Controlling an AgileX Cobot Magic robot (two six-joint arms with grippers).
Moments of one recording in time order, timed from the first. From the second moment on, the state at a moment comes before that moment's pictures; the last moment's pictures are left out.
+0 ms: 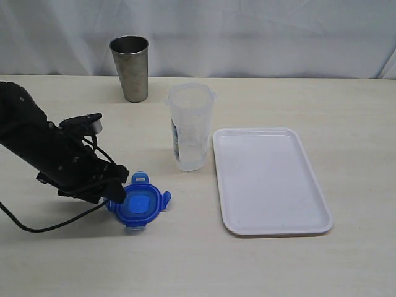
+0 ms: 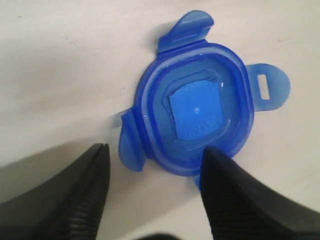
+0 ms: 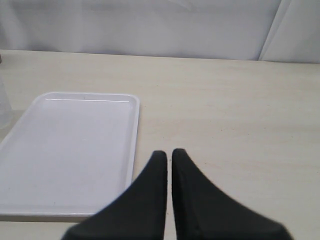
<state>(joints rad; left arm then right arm) -0.27 1.85 -0.91 -0.69 0.62 0.52 -0.02 0.00 0.00 -0.01 0.35 -0.06</state>
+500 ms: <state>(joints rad) -0.27 1.85 -0.86 -0.79 0.55 0.57 -0.02 0.00 0.00 -0.01 0.35 -0.06</state>
